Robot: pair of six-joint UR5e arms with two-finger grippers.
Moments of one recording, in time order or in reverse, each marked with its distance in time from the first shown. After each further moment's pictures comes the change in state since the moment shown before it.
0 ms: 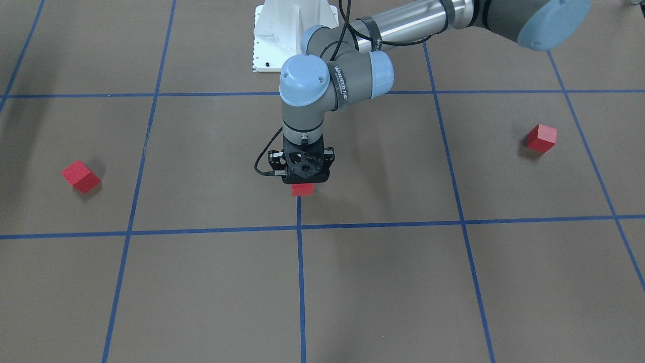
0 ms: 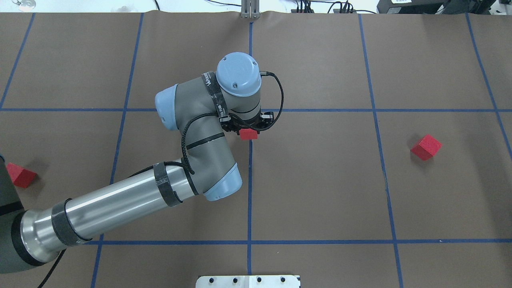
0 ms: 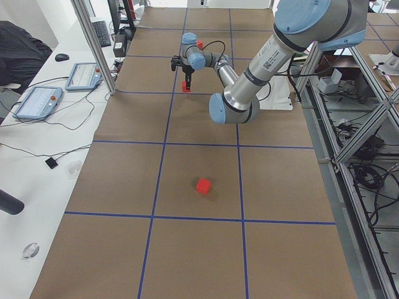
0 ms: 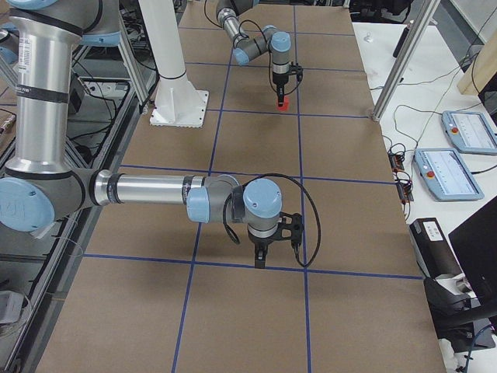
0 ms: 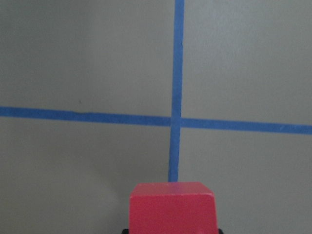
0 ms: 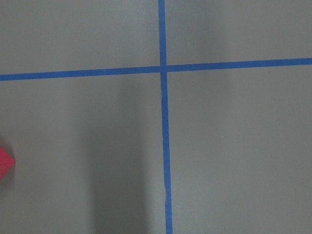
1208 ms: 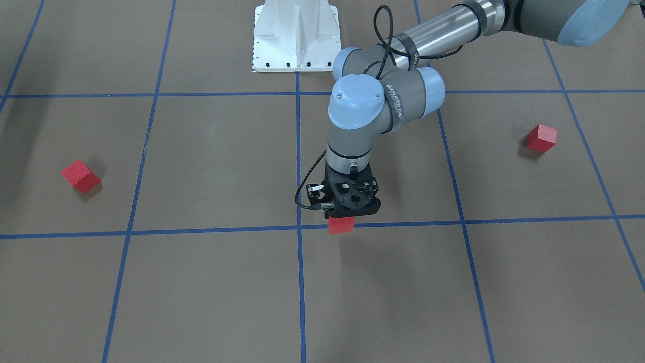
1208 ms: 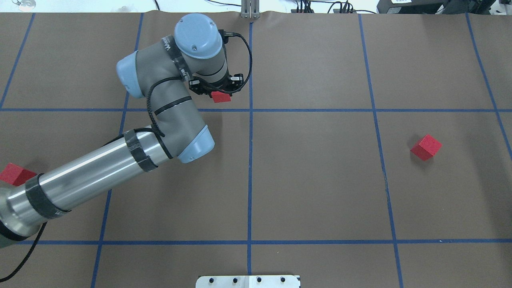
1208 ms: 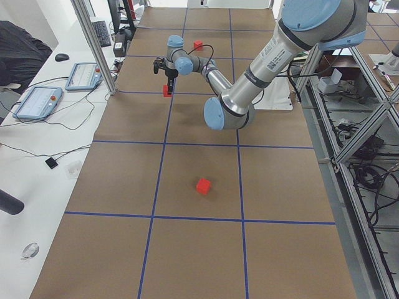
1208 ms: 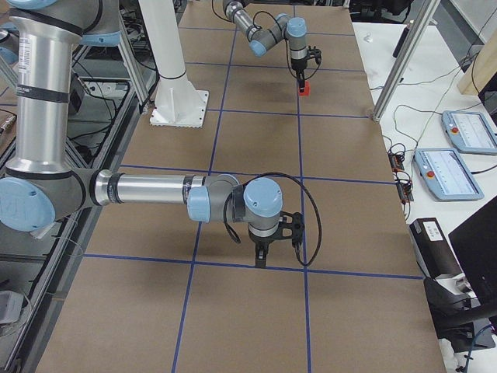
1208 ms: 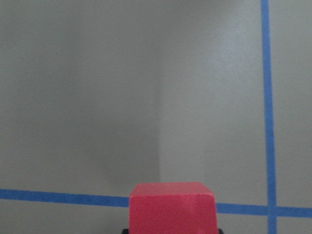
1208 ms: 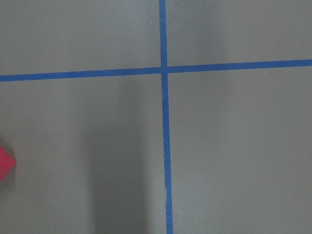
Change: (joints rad) left arm -0.132 0.006 0.041 -0.043 0.038 0.051; right arm 0.000 0.003 0.001 0.001 0.000 0.000
